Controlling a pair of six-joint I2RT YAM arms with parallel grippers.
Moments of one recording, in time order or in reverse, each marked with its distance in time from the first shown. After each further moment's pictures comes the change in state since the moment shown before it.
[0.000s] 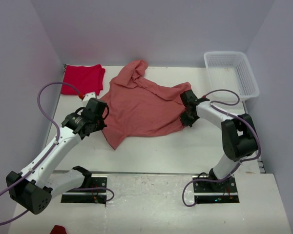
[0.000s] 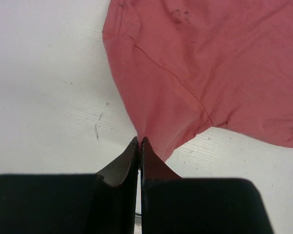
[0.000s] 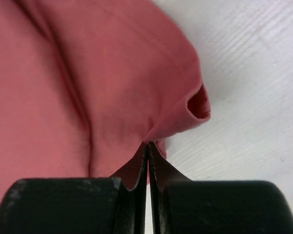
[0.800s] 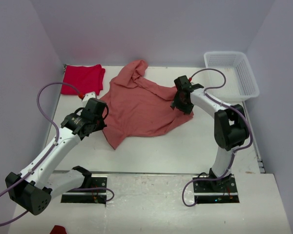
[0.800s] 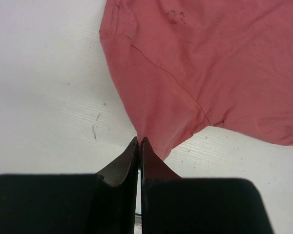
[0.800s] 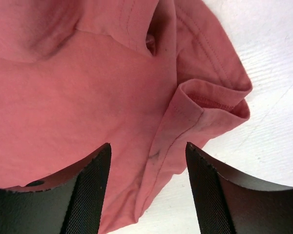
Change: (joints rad) left arm 0.000 -0.010 0.000 0.005 0.012 0.004; right arm 0.016 0.179 0.332 -0.034 -0.008 -0.388
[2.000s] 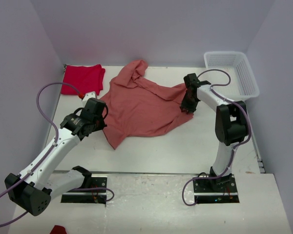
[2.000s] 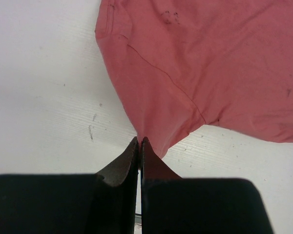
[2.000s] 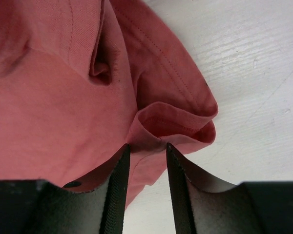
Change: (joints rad) left arm 0.000 -0.010 0.000 0.010 0.017 0.006; right arm -0.124 0.059 0.056 -0.071 -0.108 -0.122
